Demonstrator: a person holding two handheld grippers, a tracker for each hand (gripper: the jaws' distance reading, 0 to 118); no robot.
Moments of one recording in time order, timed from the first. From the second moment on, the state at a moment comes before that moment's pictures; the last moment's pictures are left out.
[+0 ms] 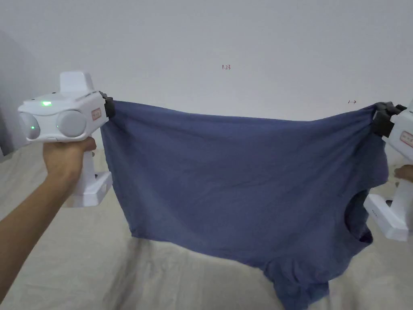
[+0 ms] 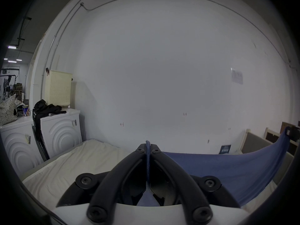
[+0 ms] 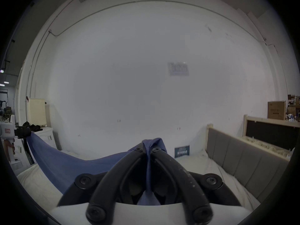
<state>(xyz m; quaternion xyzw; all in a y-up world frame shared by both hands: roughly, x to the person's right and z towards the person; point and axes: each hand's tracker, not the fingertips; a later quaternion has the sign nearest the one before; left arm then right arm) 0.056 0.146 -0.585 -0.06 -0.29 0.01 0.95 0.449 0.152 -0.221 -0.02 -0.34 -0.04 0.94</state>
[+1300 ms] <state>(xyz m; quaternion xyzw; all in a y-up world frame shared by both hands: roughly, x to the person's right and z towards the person) -0.156 -0.208 -0.340 -0.40 -0.24 -0.11 0.88 0.276 -0.217 0.029 -0.38 -0.34 -0.27 0.81</state>
